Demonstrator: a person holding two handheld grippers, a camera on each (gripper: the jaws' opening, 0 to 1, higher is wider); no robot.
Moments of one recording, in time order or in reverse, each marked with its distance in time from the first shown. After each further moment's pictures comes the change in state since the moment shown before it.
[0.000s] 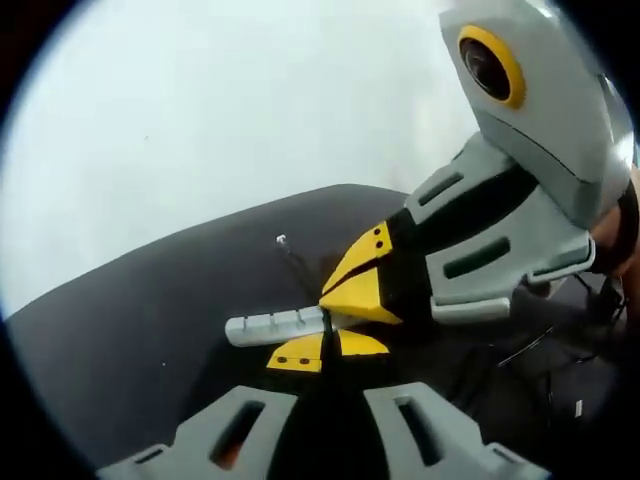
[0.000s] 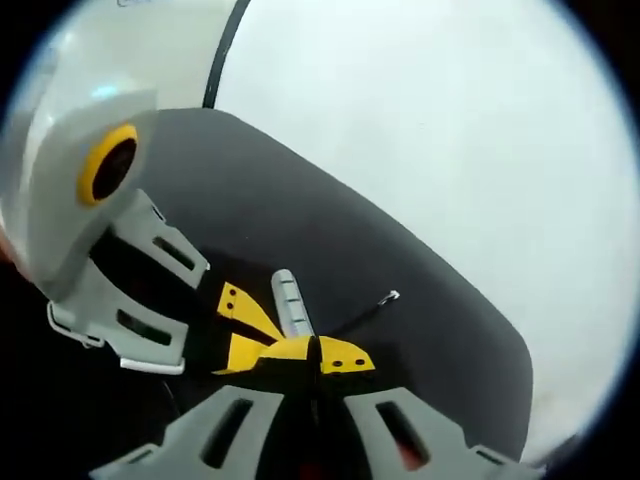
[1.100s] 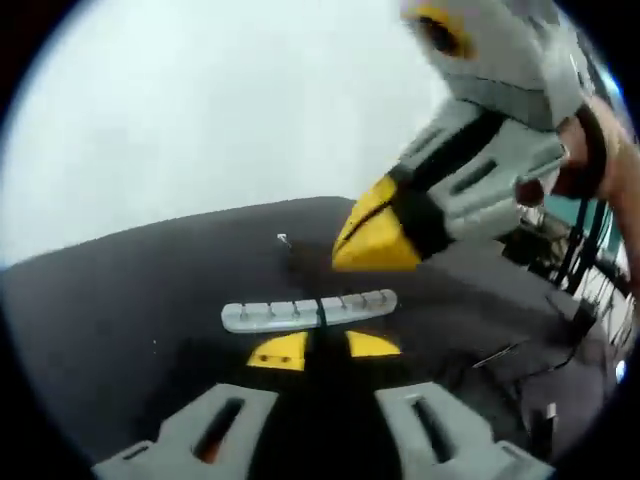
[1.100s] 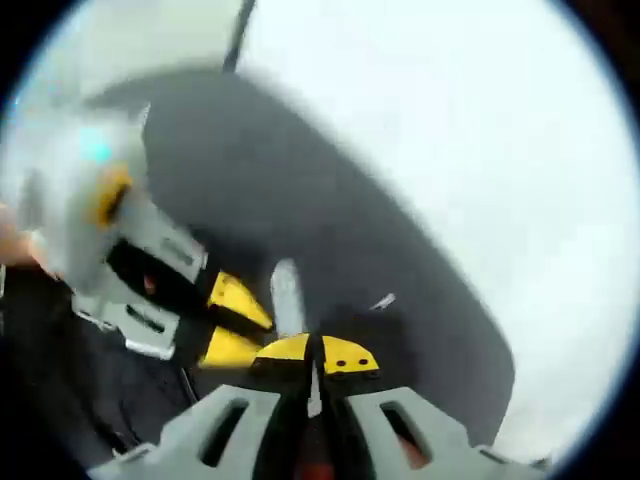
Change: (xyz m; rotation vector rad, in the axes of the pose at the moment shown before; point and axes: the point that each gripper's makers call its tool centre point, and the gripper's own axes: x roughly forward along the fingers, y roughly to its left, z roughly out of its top) left arm -0.016 -0.002 0.004 -0.184 -0.085 -0.137; right arm -0.041 -0.020 0.040 -0.030 -0.025 0.056
